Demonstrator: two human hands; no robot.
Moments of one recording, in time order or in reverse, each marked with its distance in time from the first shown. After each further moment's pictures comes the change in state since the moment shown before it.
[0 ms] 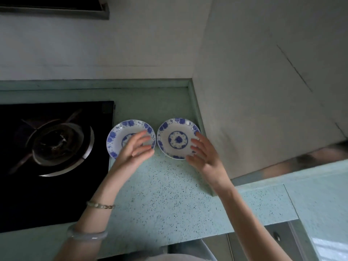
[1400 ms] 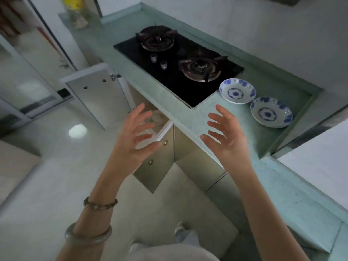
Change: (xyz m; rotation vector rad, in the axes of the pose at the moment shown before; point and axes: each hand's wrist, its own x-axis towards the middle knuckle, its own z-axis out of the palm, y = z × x) left_hand -0.441 -0.005 0.203 0.152 1.021 0.208; right_hand -0.261 0.007 -0.015 -0.091 -0.767 -0.510
